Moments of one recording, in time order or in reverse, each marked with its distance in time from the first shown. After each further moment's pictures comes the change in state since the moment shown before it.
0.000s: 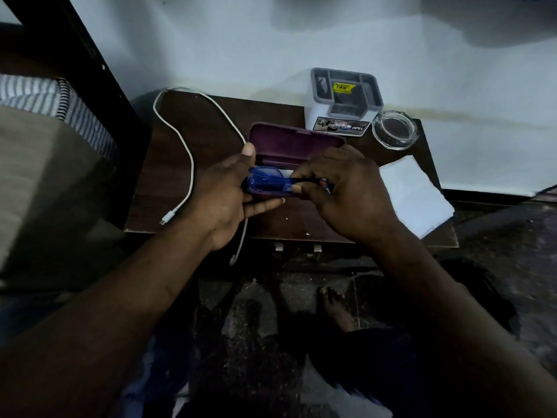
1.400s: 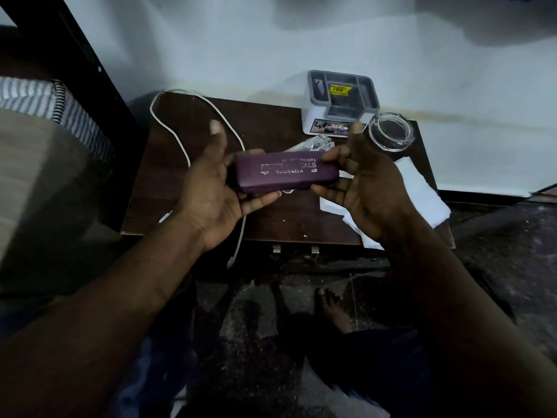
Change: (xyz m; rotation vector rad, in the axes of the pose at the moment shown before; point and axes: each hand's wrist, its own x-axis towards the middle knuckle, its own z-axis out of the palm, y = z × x) left_hand 0.004 0.007 -0.004 -0.116 -0.025 -0.061; right_hand 0.007 -0.011 -0.025 1.166 0.125 0.954
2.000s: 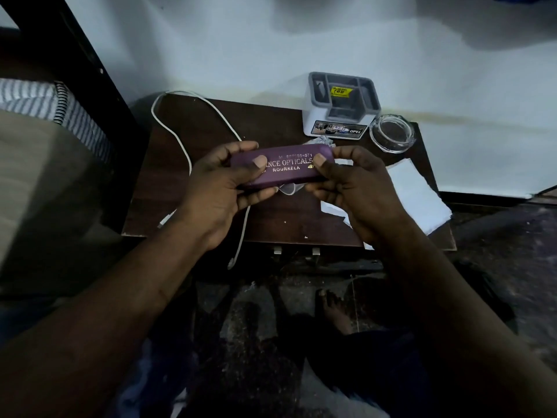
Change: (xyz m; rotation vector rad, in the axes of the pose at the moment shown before) left_hand 0.002 -0.003 -0.001 0.099 0.055 0.204; right_hand 0.005 0.008 0.010 -0.133 0.034 -0.064
